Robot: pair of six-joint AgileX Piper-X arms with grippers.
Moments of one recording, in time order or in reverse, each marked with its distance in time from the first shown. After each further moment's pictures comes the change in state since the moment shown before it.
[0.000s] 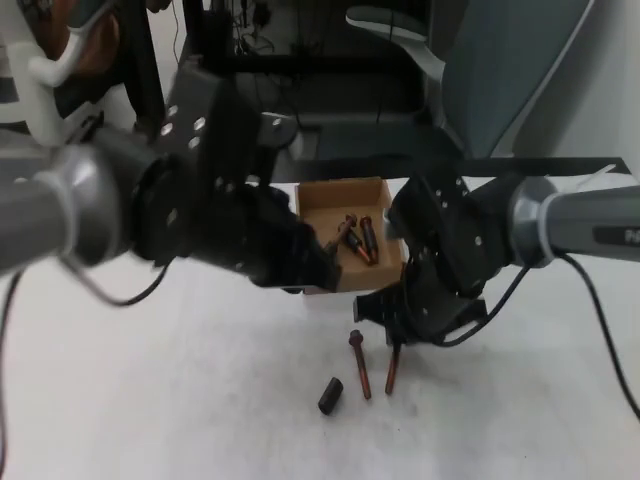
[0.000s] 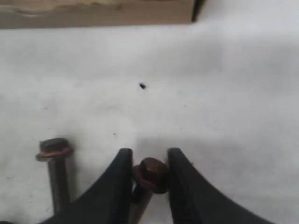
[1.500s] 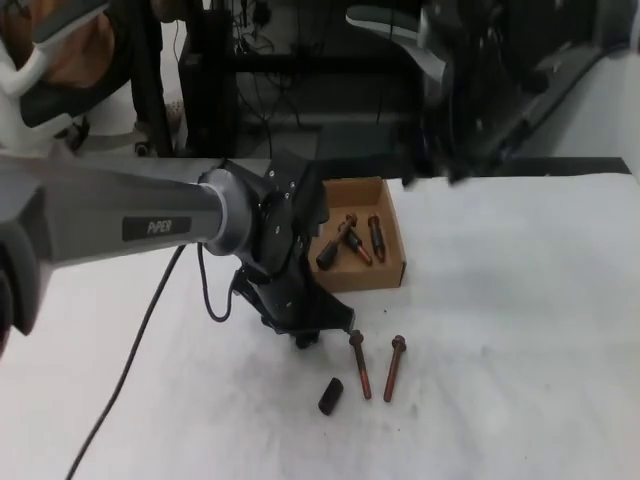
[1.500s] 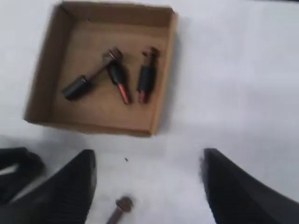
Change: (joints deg) left arm -3.1 28.1 -18.9 15.8 -19.1 -6.9; right arm -7.8 -2.7 -23.3 23.4 -1.5 -11.1
